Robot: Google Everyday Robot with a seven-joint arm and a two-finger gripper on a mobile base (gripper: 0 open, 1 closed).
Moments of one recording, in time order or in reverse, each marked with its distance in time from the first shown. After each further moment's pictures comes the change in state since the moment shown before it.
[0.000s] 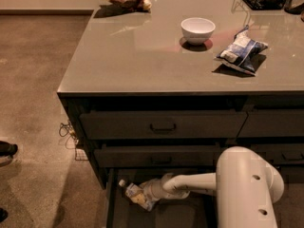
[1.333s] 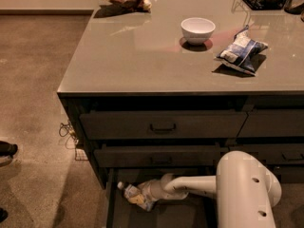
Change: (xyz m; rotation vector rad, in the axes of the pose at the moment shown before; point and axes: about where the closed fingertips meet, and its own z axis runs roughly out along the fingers) arm 0.003 -0.001 0.014 -0.024 -0.020 0.000
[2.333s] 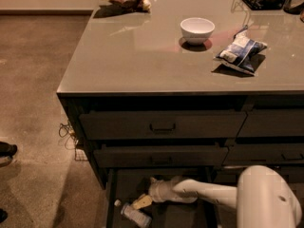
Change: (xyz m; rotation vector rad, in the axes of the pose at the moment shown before) arm 0.005 -0.008 -0.025 -0.012 -0.082 0.028
